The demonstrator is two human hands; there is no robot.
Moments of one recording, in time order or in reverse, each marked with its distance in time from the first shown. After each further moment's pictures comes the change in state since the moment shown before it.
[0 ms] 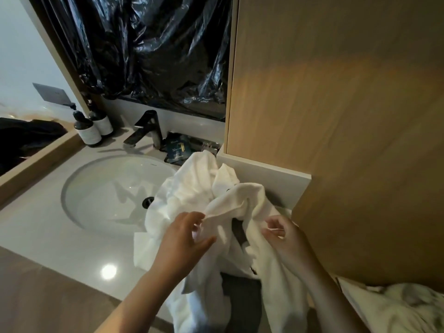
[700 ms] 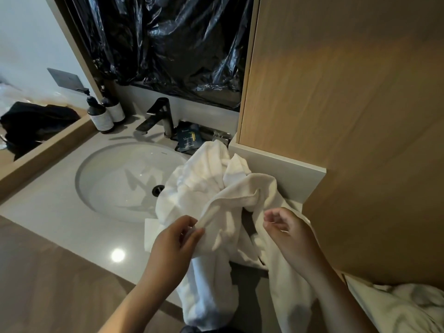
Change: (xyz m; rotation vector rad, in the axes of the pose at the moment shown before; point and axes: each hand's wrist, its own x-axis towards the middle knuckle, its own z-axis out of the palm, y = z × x) left_hand -0.039 -0.003 -0.025 -0.186 0.065 -0.155; right_hand -0.014 -0.013 0.008 0.034 -0.040 -0.156
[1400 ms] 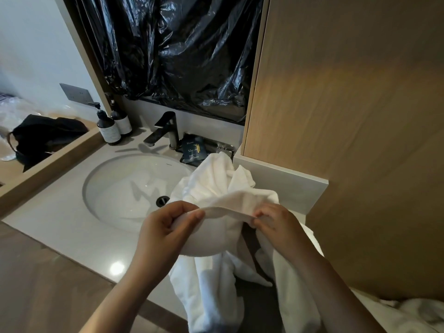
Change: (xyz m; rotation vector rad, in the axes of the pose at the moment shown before) left_hand 0.010 0.035 -0.044 -0.321 0.092 0.172; right_hand 0.040 -0.018 0.013 -0.314 -0.026 -0.368
